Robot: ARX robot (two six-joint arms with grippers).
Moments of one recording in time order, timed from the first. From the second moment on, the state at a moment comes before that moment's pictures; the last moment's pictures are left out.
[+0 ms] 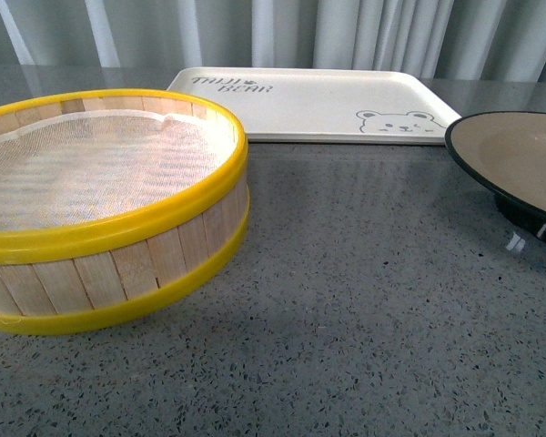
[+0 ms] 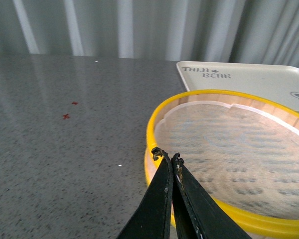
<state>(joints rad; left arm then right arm) -0.01 0.50 0.16 0.33 0.00 0.00 0.00 0.00 0.01 0.00 0.00 0.00</state>
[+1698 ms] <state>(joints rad) 0.00 0.00 0.03 0.00 0.00 0.00 0.00 0.00 0.01 0.00 0.00 0.00</state>
